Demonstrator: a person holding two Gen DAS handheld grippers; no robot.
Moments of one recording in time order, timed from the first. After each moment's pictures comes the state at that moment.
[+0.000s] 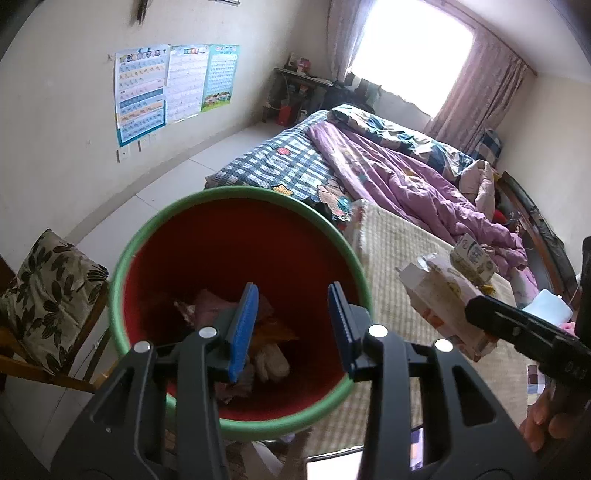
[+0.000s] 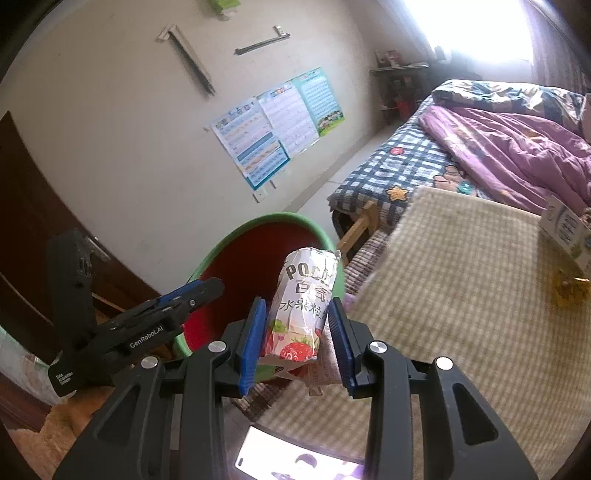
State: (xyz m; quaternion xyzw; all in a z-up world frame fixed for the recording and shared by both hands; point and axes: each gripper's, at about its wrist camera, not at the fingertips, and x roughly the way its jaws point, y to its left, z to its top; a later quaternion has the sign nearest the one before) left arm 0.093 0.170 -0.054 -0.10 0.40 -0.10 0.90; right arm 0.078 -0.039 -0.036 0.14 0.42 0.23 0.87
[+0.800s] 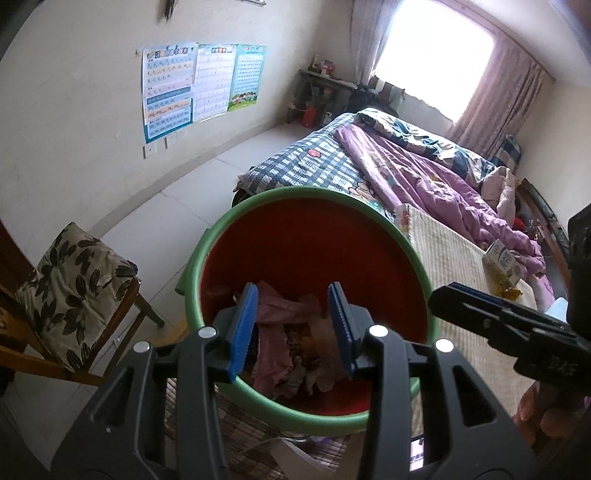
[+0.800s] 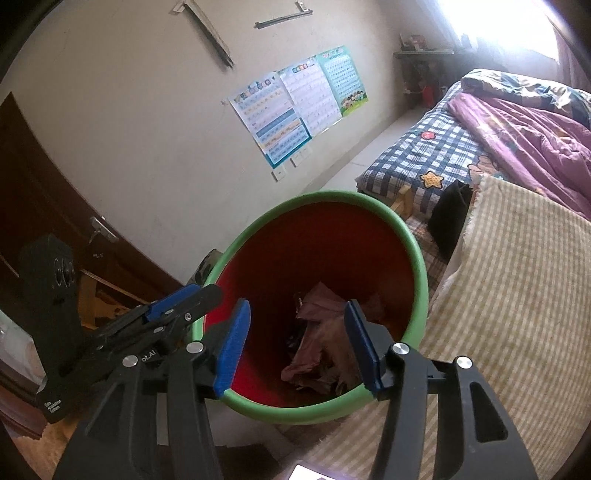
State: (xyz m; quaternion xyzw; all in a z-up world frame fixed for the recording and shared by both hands) left arm 0.095 0.226 -0.065 -0.09 0.40 -0.07 0.91; right arm 0.111 0.038 -0.061 0.13 0.44 0.26 0.85
